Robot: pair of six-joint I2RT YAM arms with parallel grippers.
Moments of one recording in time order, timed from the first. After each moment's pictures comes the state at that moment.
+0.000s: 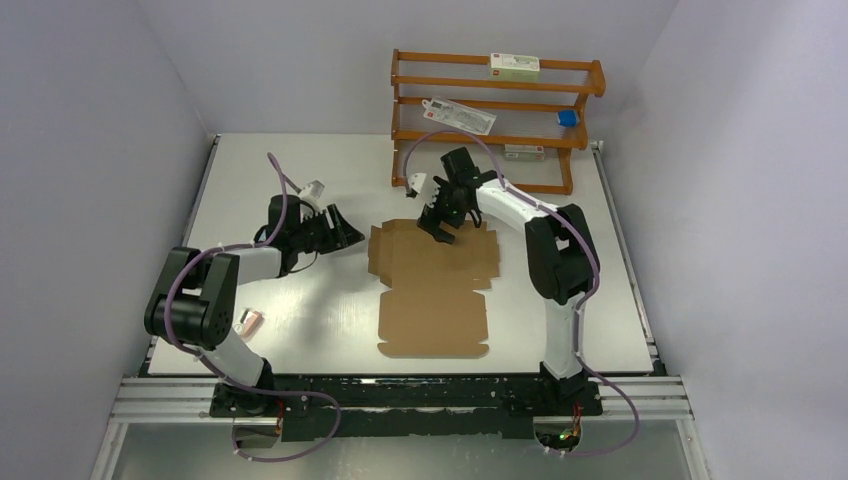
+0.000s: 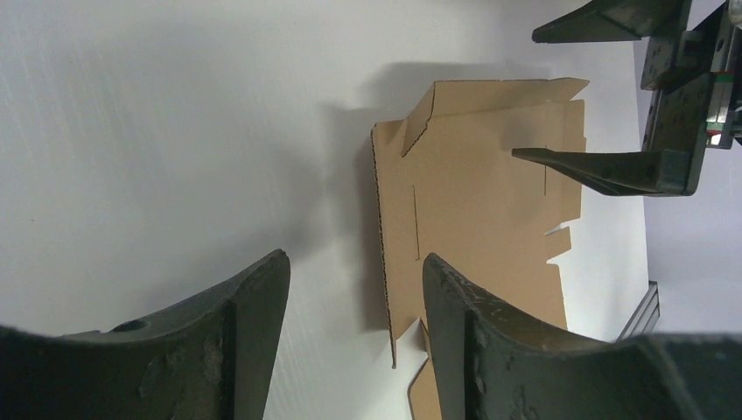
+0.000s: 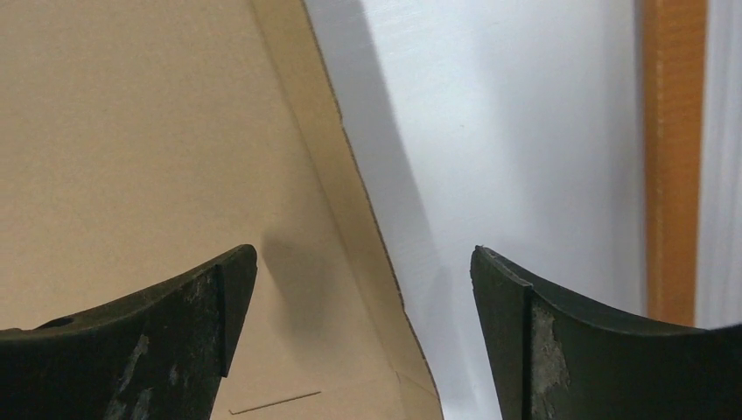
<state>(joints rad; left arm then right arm) -0.19 1.62 0.66 0.40 0.51 -0.55 0.45 2.04 1.52 -0.53 -0.27 -0.77</state>
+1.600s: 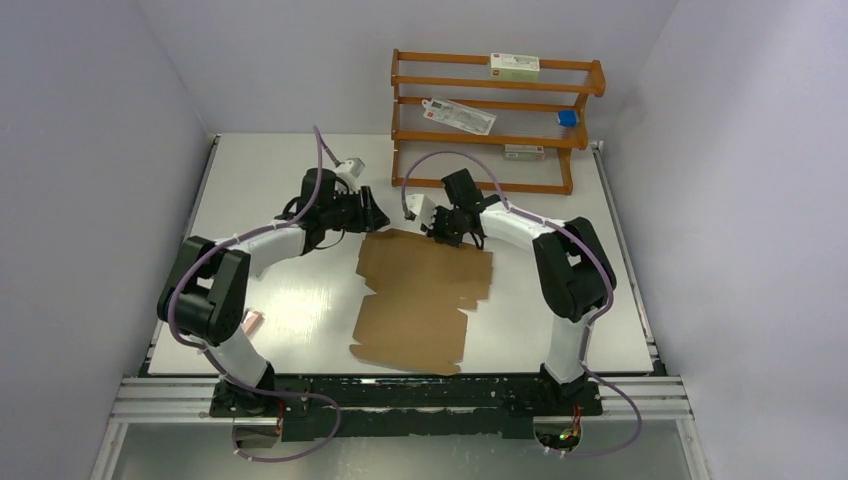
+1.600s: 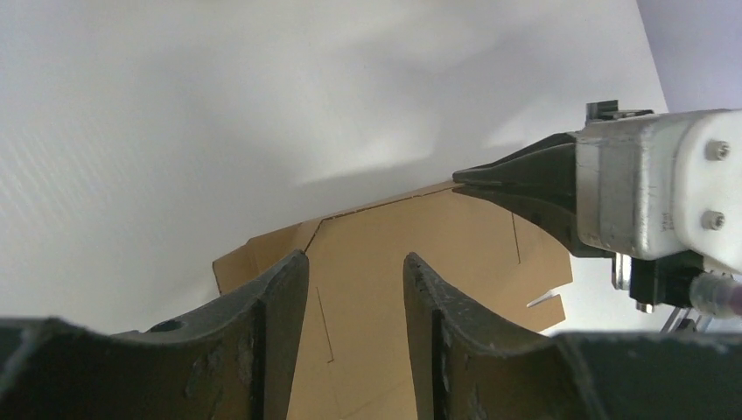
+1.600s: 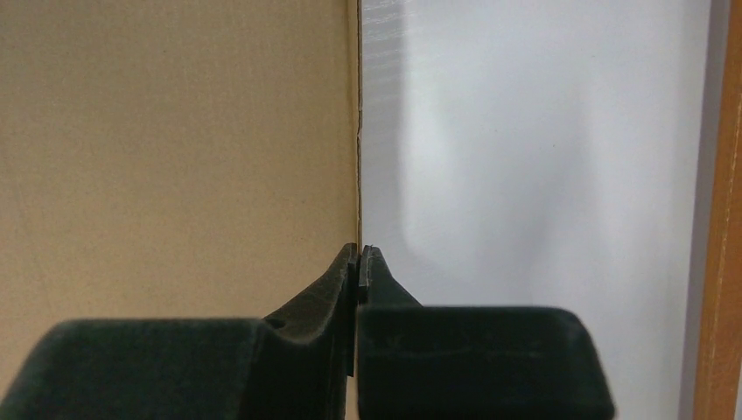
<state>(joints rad) -0.36 1.68 0.94 0.21 0.42 -0.40 0.50 1.91 1.27 -0.37 -0.35 -0.83</state>
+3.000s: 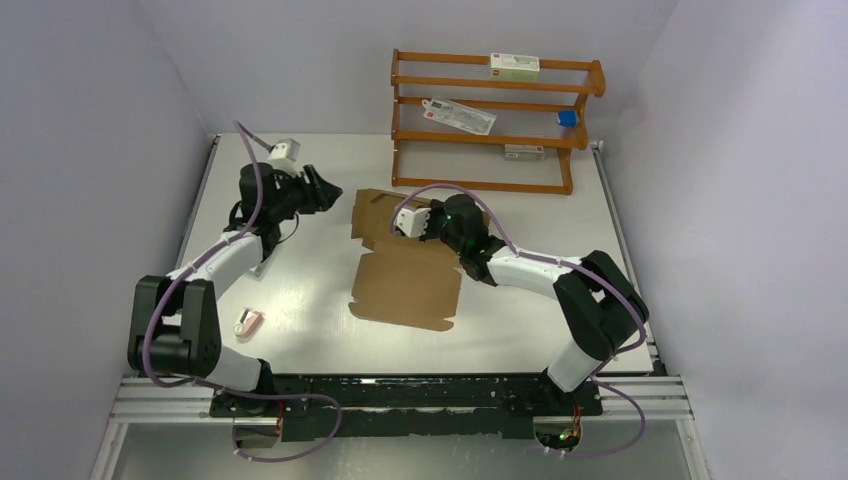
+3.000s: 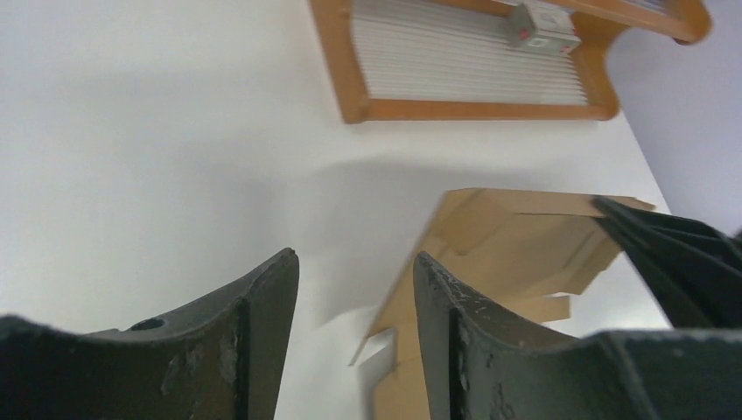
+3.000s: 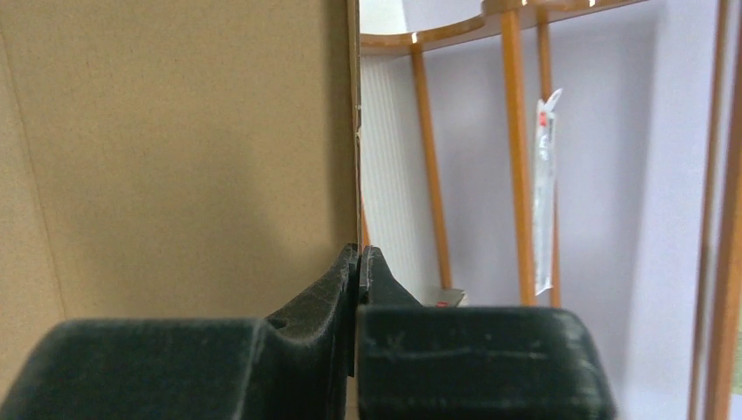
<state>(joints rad) -0.15 1.45 0.84 0.32 0.40 -0.38 0.66 1.63 0.86 0.43 0.06 -1.09</state>
